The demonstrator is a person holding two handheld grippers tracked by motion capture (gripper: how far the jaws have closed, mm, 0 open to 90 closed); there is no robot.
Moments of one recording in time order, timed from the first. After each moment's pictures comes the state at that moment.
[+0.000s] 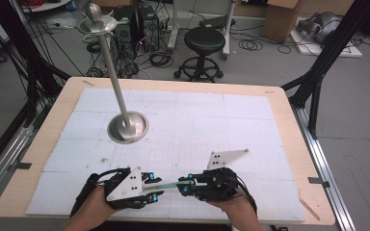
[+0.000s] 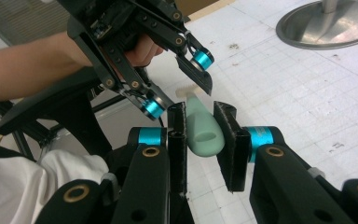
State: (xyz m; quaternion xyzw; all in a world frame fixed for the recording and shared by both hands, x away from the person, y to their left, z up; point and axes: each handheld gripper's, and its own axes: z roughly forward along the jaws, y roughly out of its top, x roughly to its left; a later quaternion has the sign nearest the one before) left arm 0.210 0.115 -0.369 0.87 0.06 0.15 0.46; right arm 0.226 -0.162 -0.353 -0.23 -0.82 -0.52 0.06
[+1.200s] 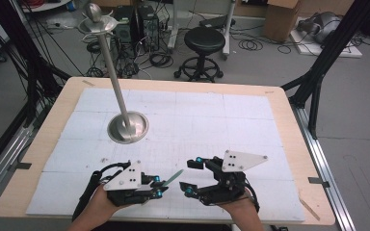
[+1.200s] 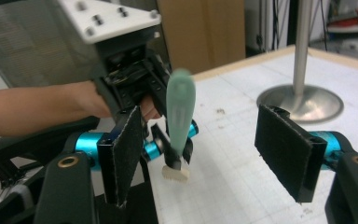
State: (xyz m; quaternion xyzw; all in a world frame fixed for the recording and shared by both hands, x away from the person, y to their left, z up) left arm 0.219 0.115 -0.366 0.84 0.08 0.07 0.53; right arm 0.220 -0.177 -0.344 -0.18 -0.76 -0.63 -0.02
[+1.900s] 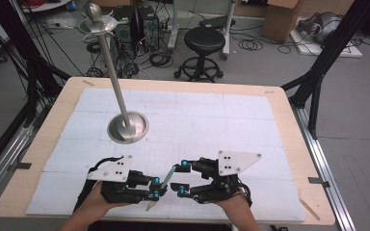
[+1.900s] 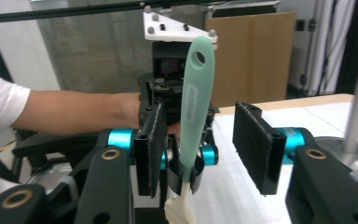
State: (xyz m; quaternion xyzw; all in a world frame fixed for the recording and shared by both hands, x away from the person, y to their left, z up) left arm 0.225 0.126 -0.362 0.79 0.06 -0.03 0.61; right arm 0.226 -0.158 -0.339 -0.07 -0.73 -0.68 0.01
